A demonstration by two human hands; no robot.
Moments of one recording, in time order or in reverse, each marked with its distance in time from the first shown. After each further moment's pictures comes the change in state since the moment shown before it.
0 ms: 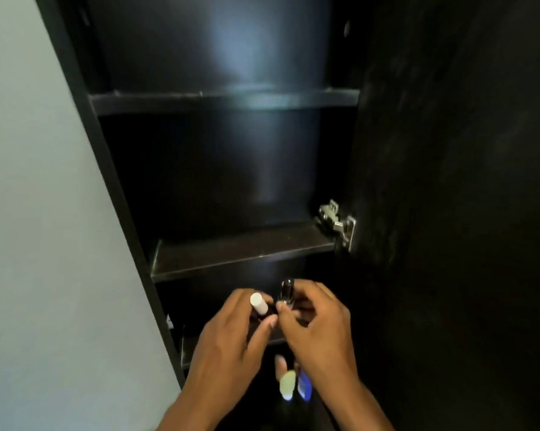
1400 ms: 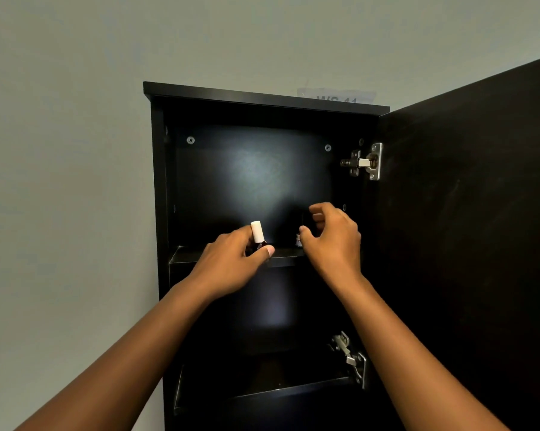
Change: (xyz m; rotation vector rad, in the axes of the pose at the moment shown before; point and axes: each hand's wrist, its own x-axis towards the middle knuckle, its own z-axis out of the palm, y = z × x) left_hand 0.229 0.091 -0.174 0.256 0.106 0.067; right_hand 0.226 -0.211 -0.063 -0.261 0.373 -0.418
